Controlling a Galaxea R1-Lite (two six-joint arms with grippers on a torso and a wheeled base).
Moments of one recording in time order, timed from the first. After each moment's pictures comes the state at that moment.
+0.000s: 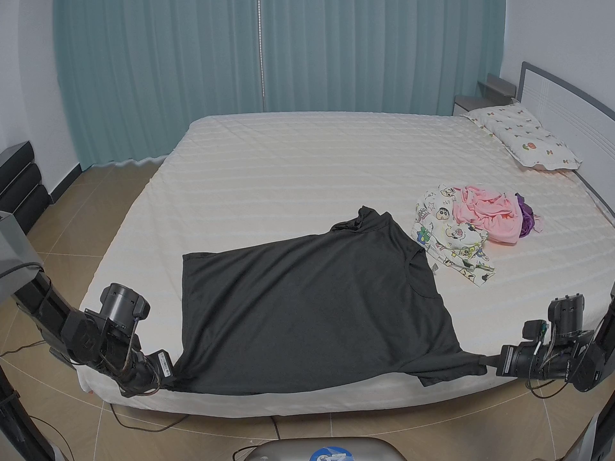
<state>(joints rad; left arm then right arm) -0.15 1.90 -0.58 -0.13 -0.09 -0.68 0.01 1.92 -0.14 -1.02 0.35 0.31</state>
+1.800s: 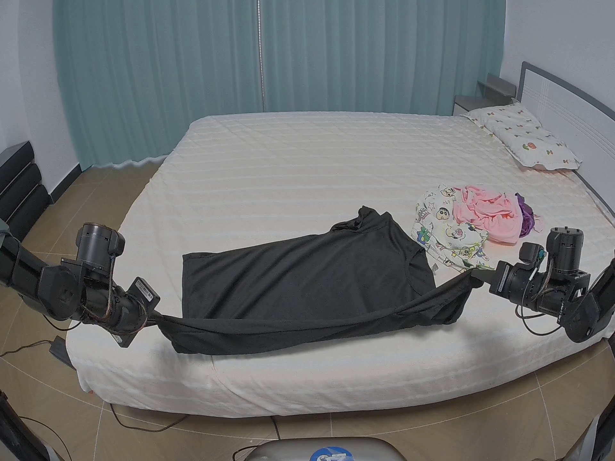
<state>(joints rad) -0.08 1.81 -0.76 -0.13 -0.11 -0.98 0.05 1.88 -0.51 -0.99 0.34 0.42</state>
